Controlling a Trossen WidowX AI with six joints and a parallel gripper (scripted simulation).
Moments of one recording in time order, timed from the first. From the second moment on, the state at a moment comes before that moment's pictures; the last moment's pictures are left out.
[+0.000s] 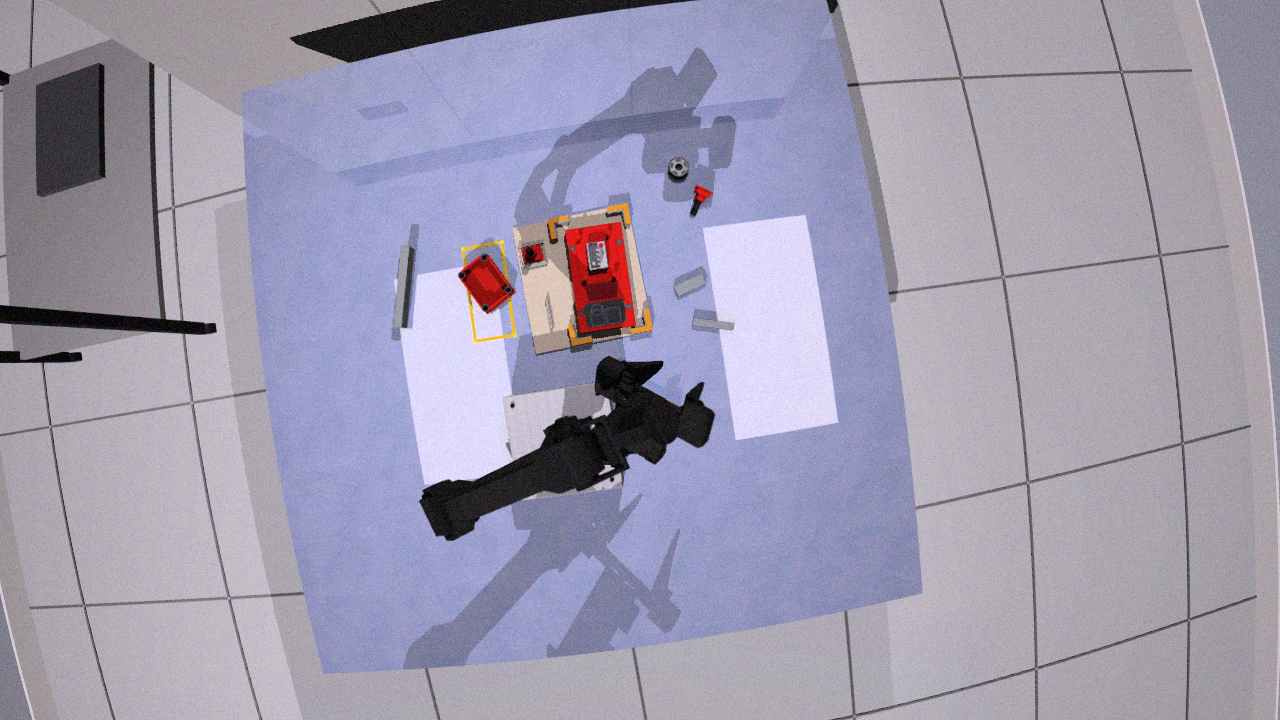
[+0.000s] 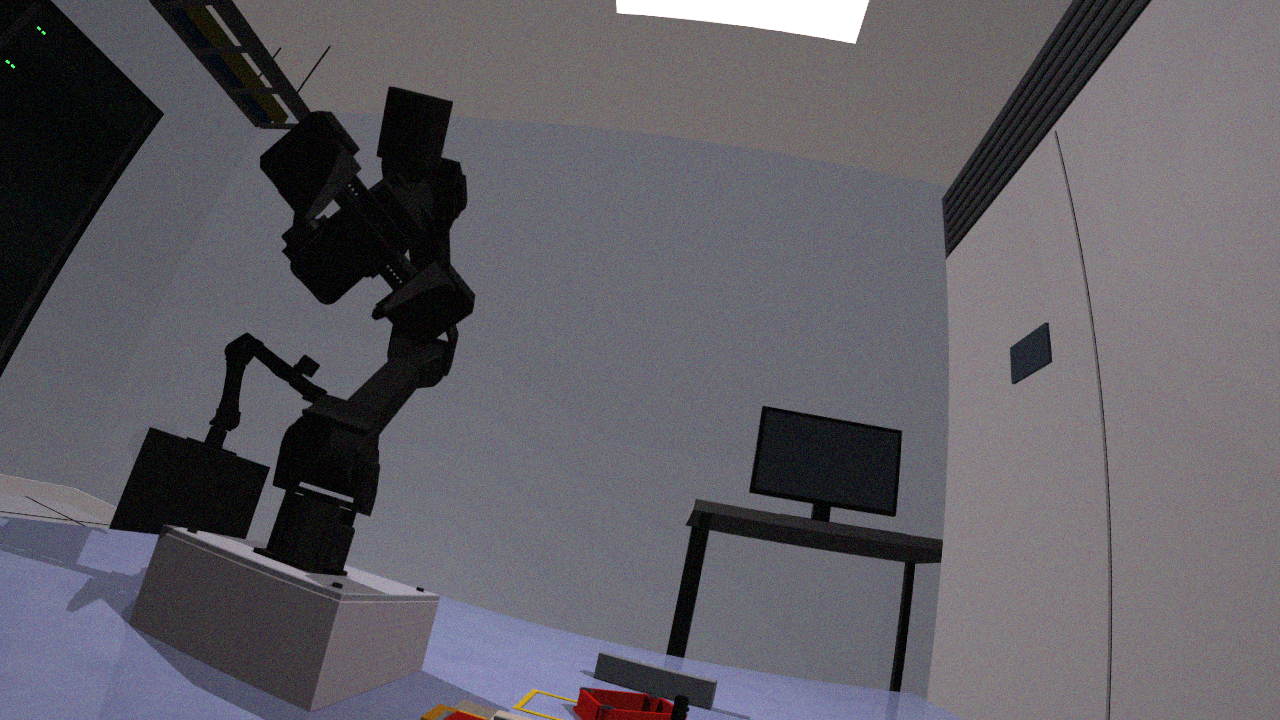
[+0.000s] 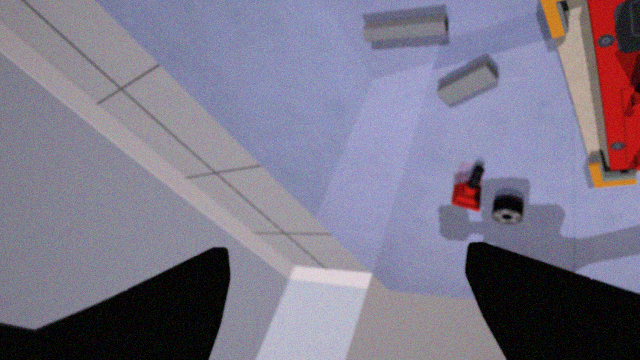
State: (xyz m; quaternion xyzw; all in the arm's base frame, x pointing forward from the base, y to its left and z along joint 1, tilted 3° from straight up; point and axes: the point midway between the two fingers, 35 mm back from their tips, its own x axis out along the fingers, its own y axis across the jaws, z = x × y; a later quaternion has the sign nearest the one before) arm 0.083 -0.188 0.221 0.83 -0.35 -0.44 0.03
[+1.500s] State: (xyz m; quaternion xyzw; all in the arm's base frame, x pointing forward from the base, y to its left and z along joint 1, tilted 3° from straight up) arm 0.317 0.076 0.043 -0.11 -0.29 -0.13 -0.94
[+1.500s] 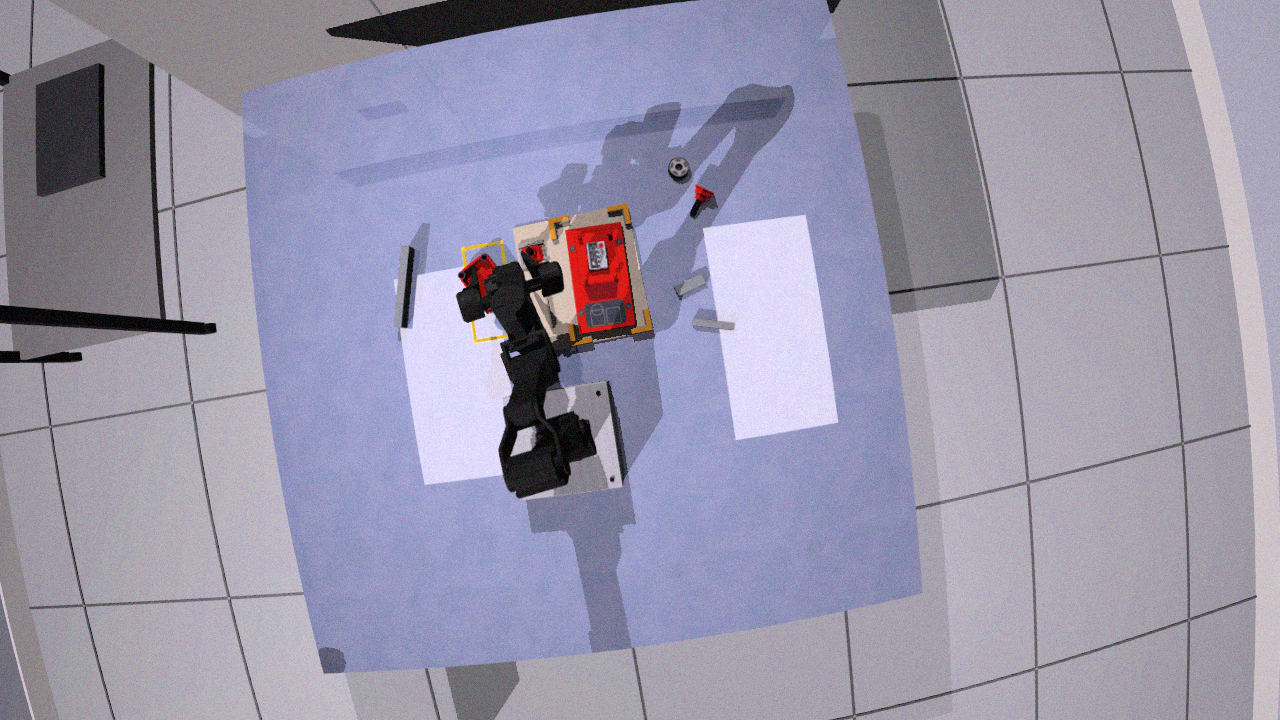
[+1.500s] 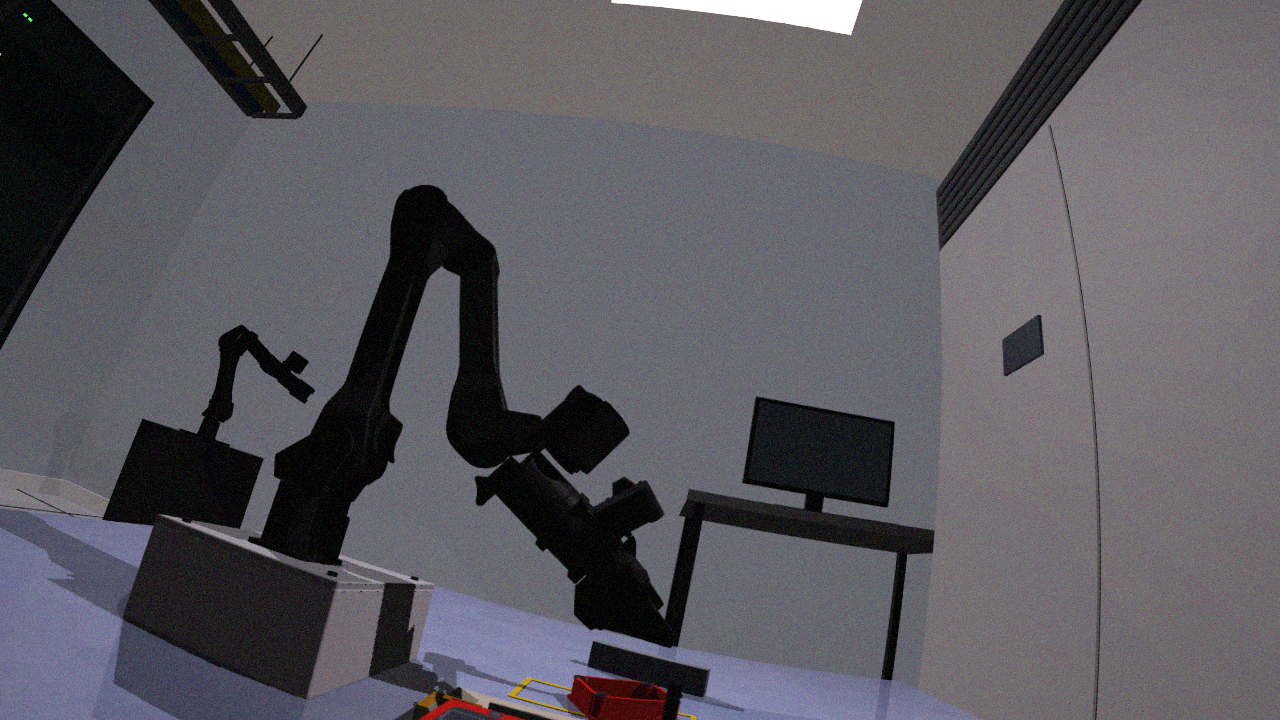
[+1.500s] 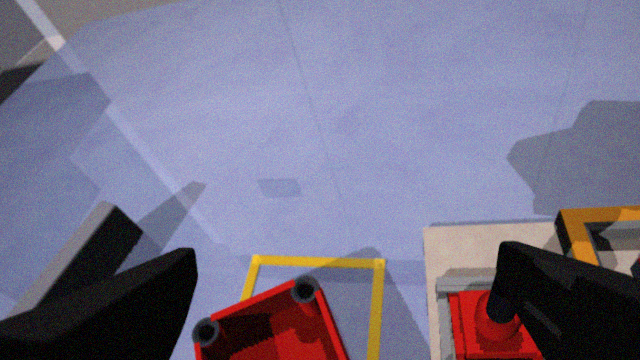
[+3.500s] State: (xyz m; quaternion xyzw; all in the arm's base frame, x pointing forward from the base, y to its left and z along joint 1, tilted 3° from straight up) arm 0.297 0.124 -0.001 0.04 -0.25 -0.24 -0.94
